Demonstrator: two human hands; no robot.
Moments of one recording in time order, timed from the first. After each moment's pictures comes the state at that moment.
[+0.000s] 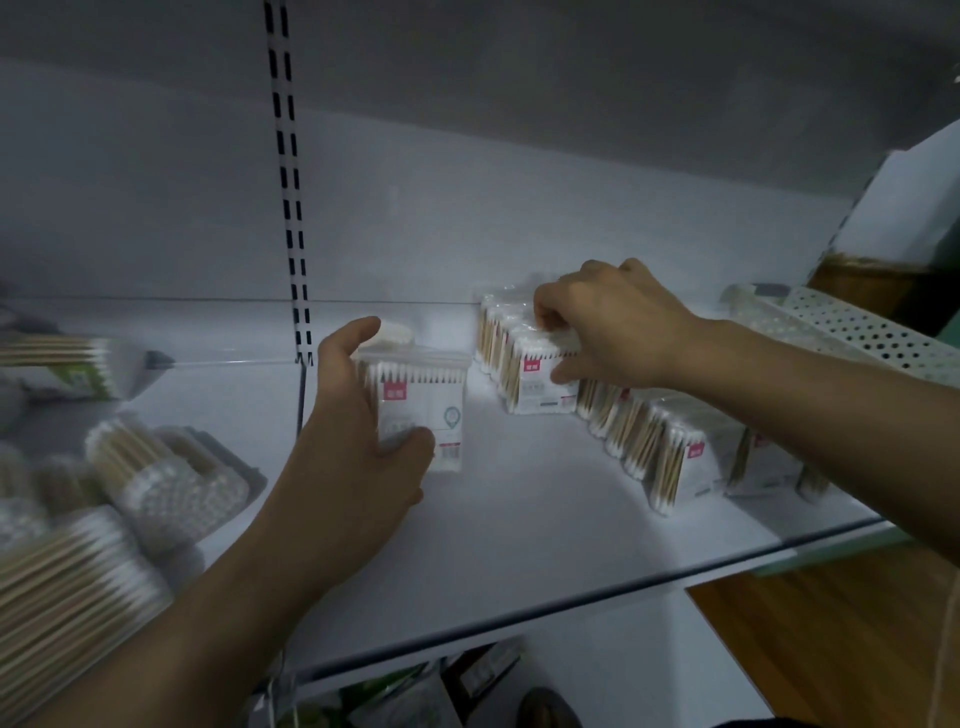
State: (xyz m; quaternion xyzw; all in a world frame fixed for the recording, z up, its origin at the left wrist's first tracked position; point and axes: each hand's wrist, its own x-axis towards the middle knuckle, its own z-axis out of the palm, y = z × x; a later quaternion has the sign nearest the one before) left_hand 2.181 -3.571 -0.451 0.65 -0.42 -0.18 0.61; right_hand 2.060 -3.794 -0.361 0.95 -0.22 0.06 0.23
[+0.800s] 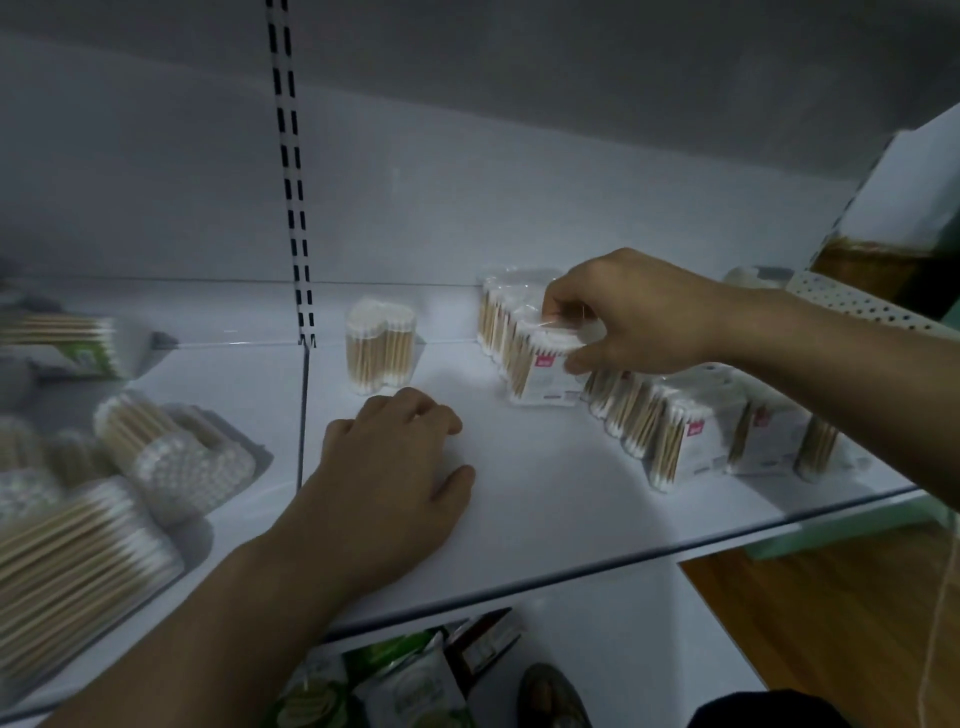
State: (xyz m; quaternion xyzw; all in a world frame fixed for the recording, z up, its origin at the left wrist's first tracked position) left_hand 2.176 -3.573 -0.466 0.78 -0.59 -0.02 0.23; right_hand 2.042 -3.782 -0.346 0.98 -0.17 0.02 0.10
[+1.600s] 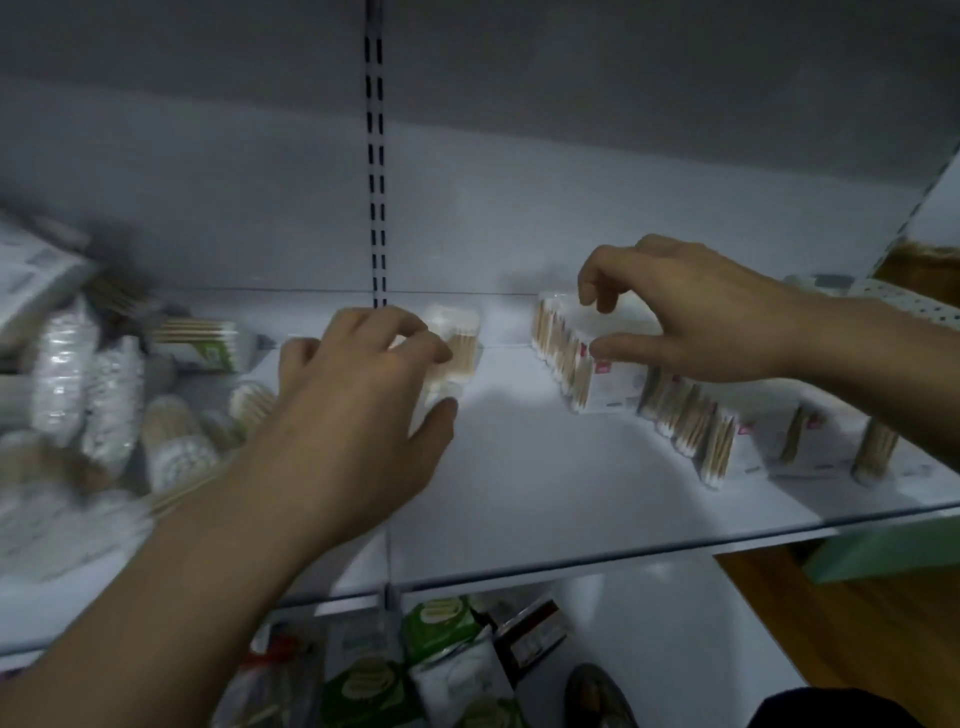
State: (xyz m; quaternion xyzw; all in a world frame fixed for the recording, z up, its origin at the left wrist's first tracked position) left_hand 2.197 -3.514 -0.413 0.80 -0.55 0.14 0.22; right_hand 2.032 -3.731 -0.332 0.98 -0.14 0.08 0.08
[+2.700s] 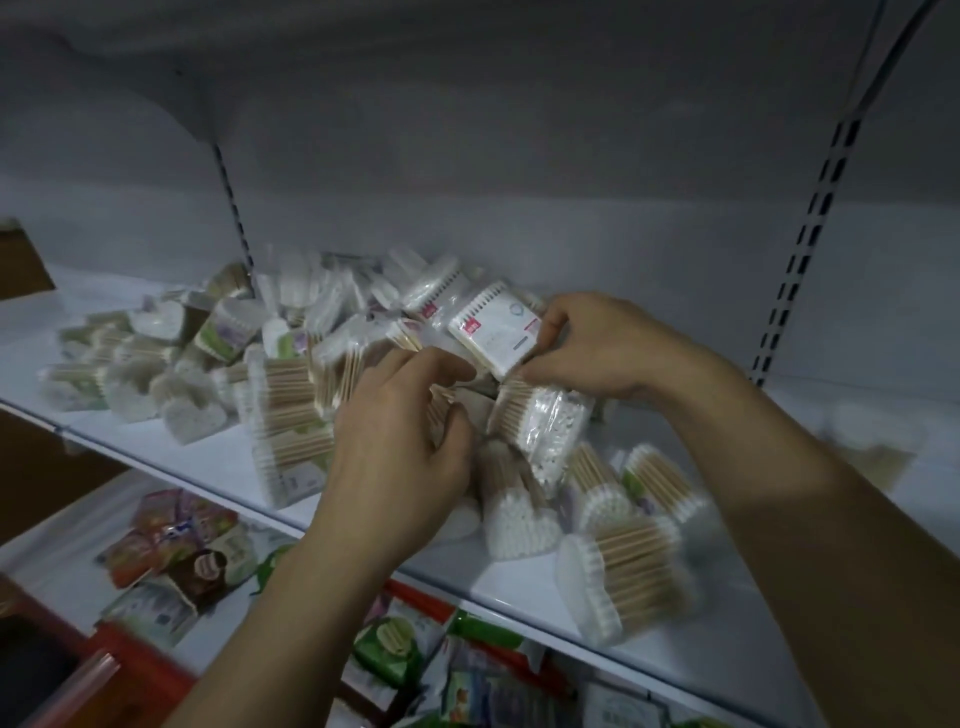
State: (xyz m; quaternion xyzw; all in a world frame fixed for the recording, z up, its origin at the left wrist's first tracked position) left_hand 2.291 -3.338 -0.415 0.85 -0.27 0.28 0.36; right_hand 2.296 -3.537 -0.347 0.96 -0.05 0.11 -0.24
